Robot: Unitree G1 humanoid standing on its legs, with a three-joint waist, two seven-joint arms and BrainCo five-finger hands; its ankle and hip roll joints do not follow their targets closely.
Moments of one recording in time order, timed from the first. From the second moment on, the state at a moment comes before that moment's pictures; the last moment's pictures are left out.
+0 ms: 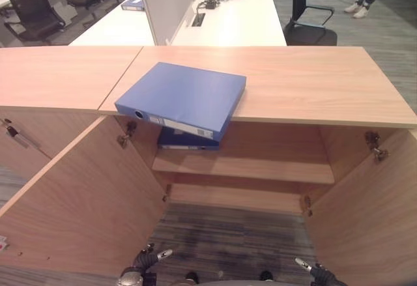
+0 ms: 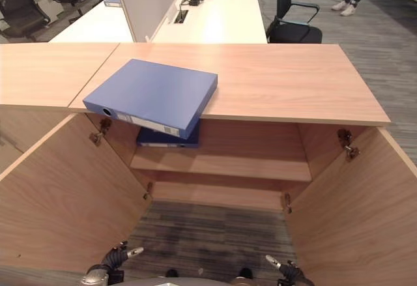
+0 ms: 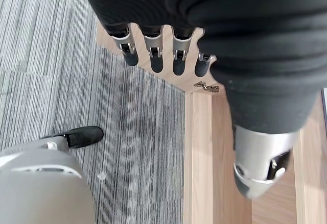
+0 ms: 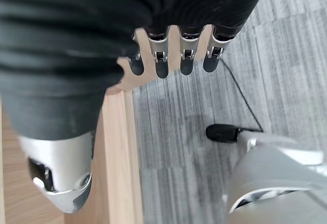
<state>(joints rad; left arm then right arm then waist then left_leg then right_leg) 0.03 0.25 -0.16 1.10 -0.21 -0.11 0.03 0.04 -0.30 0.05 1.23 0.37 -0.05 -0.04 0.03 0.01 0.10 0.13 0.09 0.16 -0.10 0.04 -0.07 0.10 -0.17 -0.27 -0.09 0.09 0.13</state>
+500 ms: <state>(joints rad) 0.20 0.38 -0.03 0.35 0.25 -0.14 0.31 0.10 -0.30 0.00 1.21 0.36 -0.08 -0.09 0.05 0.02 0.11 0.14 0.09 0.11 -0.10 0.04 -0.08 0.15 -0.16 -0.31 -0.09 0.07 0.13</state>
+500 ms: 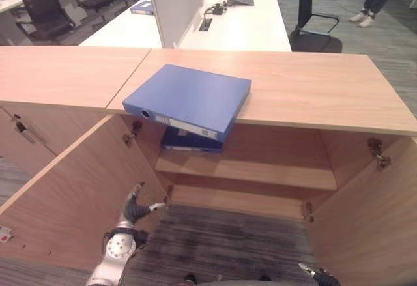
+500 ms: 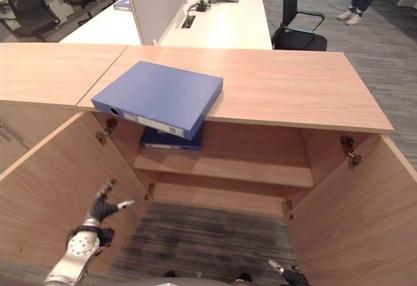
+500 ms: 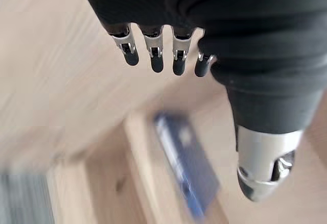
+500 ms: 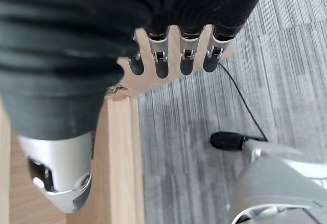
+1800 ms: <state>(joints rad) -0.15 0.85 -0.13 -0.10 0.70 -0.24 0.44 0.15 -0.29 0.05 1.23 0.32 -0.08 -0.08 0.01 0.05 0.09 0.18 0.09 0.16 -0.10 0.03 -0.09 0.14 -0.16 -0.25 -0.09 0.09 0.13</state>
